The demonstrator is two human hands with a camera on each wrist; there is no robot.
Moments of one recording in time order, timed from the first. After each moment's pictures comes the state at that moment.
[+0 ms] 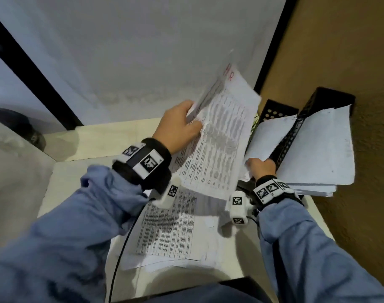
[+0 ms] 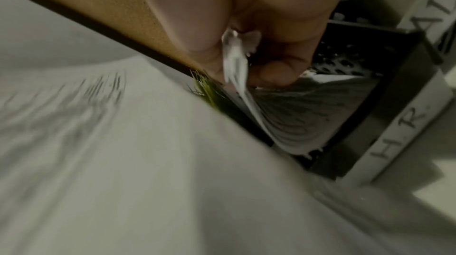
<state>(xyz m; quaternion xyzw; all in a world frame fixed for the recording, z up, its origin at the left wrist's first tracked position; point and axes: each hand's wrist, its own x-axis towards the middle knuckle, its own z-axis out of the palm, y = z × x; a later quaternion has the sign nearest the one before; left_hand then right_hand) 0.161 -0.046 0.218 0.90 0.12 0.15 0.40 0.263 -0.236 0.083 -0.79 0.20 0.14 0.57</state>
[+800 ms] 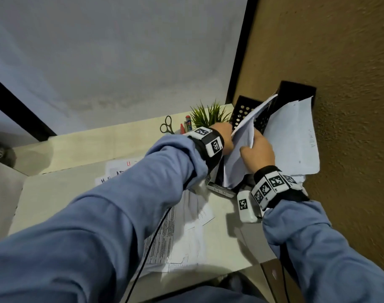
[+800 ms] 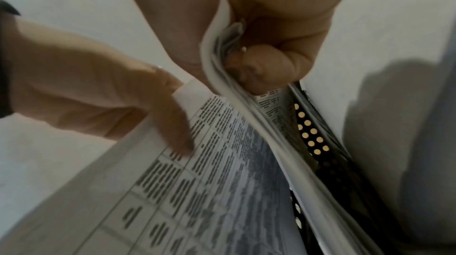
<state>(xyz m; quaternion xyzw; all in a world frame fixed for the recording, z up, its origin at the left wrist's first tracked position) 0.279 -0.164 0.178 0.97 0.05 -0.16 0.20 0.278 -0.287 0.132 -0.92 -0.05 0.06 0.39</state>
